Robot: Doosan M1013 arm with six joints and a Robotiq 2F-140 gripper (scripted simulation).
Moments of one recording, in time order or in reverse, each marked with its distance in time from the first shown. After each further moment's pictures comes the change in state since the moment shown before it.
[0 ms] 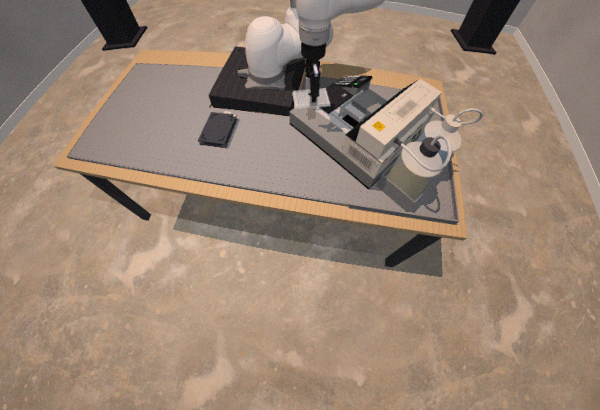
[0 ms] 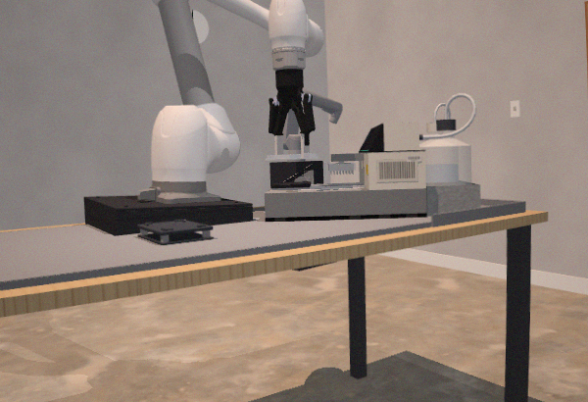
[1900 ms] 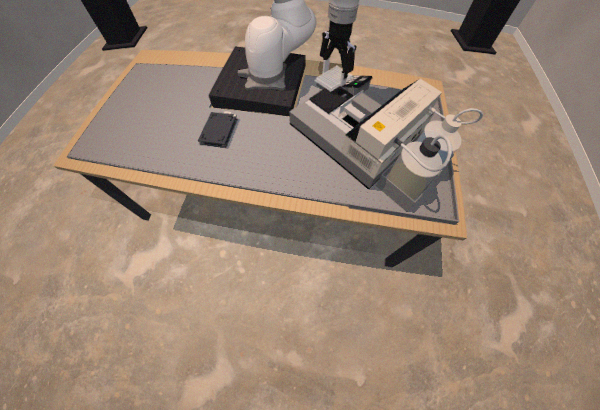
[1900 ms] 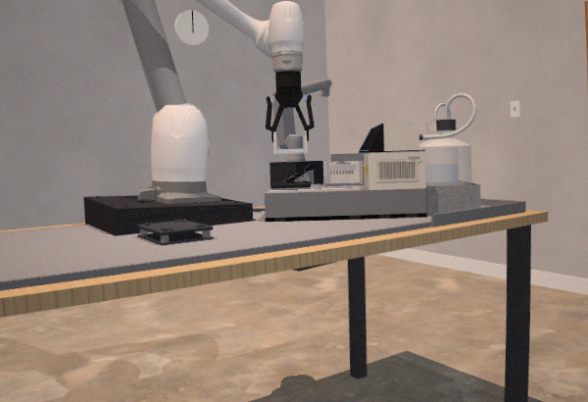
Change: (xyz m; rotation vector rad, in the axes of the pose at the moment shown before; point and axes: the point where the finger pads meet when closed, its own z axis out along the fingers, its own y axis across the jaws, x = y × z) arm 0.104 -0.088 -0.015 0.000 -0.001 -0.625
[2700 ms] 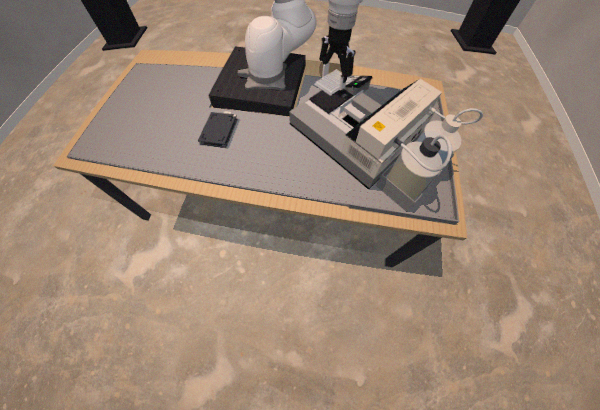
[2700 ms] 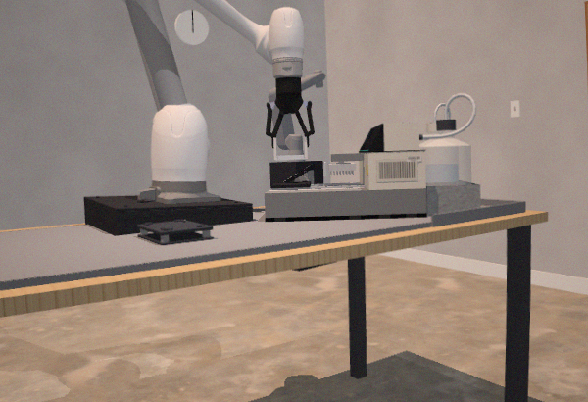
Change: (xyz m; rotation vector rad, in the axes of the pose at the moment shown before) arm 0.000 0.000 0.019 0.000 0.000 0.000
